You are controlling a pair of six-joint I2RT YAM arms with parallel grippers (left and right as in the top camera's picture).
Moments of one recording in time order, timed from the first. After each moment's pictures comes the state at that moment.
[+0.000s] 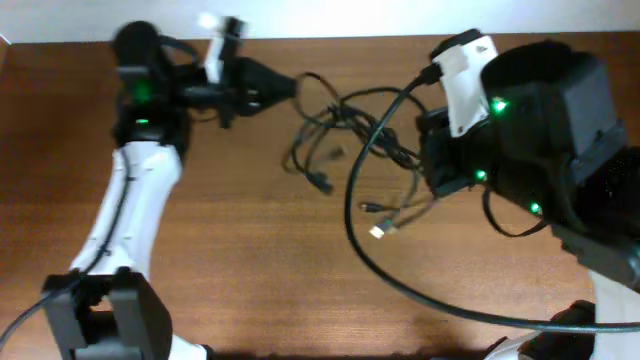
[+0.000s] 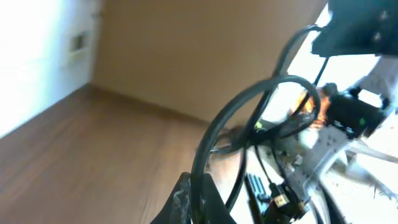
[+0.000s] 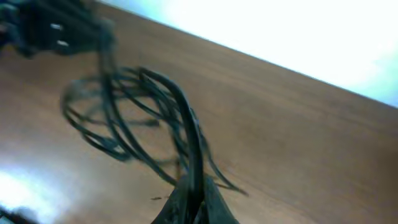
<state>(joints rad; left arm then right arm) 0.02 1.68 1.39 0.32 1.57 -0.38 0.63 1.65 2.64 -1.69 0.14 0.13</state>
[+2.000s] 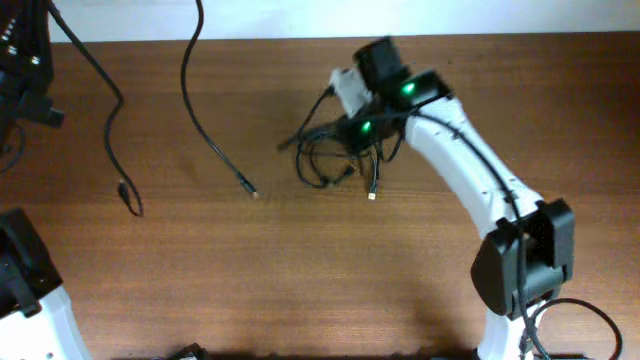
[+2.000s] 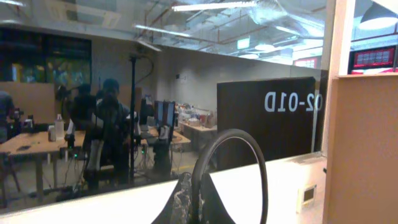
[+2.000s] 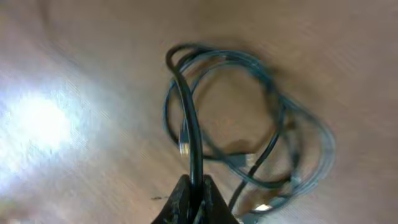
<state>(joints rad) 0.48 1.17 1.66 0.11 0.89 -0.49 0.46 2.00 1.78 -0.93 -0.27 -0.11</state>
